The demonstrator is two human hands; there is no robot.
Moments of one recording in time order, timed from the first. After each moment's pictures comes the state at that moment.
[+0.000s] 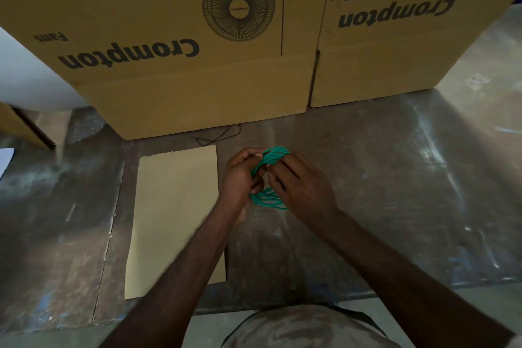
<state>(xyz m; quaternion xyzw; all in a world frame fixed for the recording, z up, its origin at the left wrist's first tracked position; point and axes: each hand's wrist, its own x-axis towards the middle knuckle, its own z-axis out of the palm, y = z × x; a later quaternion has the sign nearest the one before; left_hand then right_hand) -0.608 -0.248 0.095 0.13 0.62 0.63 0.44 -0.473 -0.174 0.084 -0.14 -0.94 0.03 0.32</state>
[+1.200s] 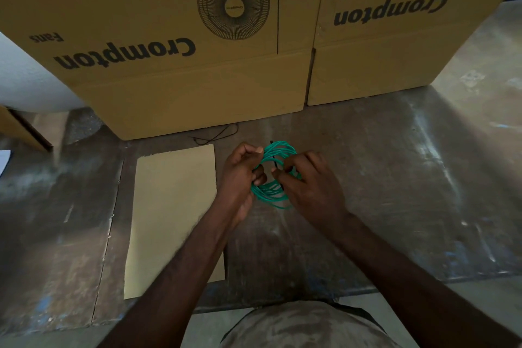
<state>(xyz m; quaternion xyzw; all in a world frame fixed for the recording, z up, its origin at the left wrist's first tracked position) -0.600 -0.248 0.104 0.13 0.61 0.64 0.45 -0.448 -0.169 0.081 -0.16 -0.92 0.02 0.36</state>
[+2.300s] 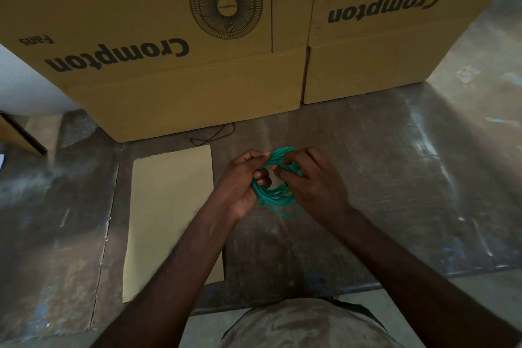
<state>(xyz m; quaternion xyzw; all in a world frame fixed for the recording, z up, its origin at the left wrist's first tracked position) -0.600 -0.239 0.102 0.03 0.53 0.63 0.56 -0.441 -0.156 0.079 -0.15 -0.93 0.03 0.34</state>
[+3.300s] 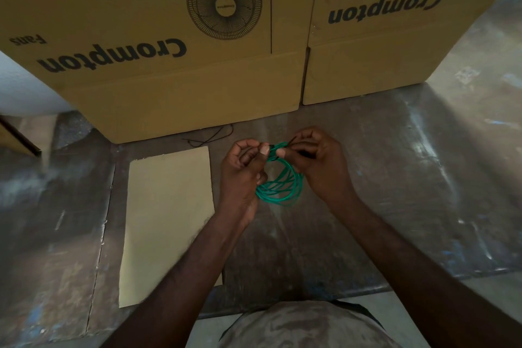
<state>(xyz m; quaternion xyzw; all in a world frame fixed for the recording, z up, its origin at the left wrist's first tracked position) -0.590 -0.233 0.096 0.12 0.57 0.71 0.40 -0.461 -0.135 0.111 -0.34 -0.64 0.60 0.34</state>
